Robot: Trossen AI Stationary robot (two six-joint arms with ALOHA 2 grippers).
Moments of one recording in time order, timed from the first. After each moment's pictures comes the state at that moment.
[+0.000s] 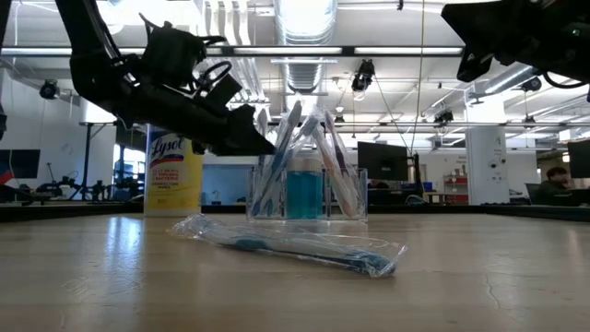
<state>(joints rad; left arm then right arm) 0.16 1.61 0.49 0.90 -0.40 -0.06 0.17 0.90 0.03 1.21 0.13 -0.03</state>
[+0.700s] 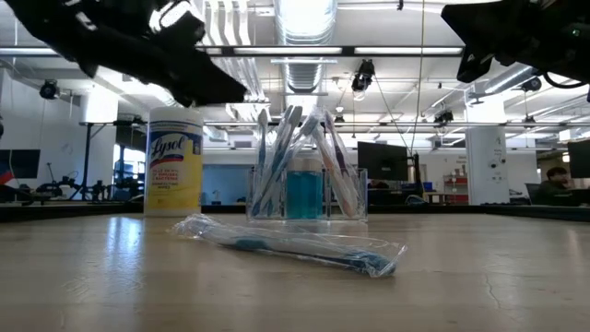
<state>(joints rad) 0.13 1.10 0.47 0.44 -0.19 0.03 0.17 0.90 0.03 1.21 0.13 -0.03</state>
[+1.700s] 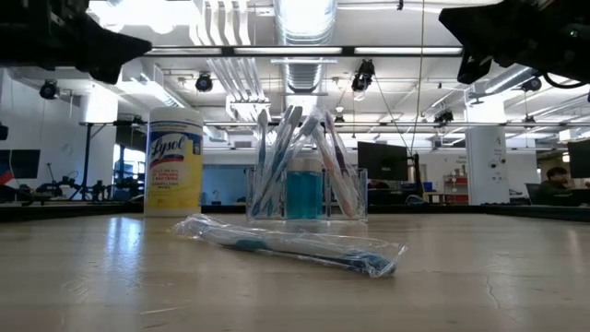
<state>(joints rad) 0.12 0.13 0.20 -0.01 -0.05 0.13 0.17 0.90 0.03 1.21 0.16 -0.03</state>
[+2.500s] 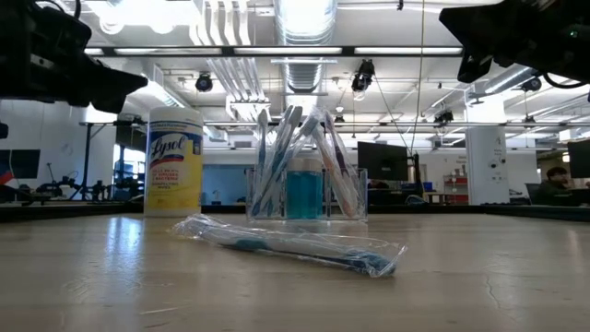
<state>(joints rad) 0.12 0.00 0.04 -0.03 0.07 0.13 0.17 0.90 0.03 1.21 0.16 -0.06</state>
